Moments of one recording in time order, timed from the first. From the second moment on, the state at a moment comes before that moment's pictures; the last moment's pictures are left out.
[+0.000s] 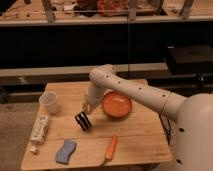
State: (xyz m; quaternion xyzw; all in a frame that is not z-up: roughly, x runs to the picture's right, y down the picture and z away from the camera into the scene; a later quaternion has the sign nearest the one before) arm -0.097 0.111 0.770 -0.24 -0.36 -0.41 0.80
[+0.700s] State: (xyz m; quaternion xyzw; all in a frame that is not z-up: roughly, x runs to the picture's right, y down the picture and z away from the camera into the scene) arm -0.096 0.115 0.766 -0.25 -0.37 -0.41 0.79
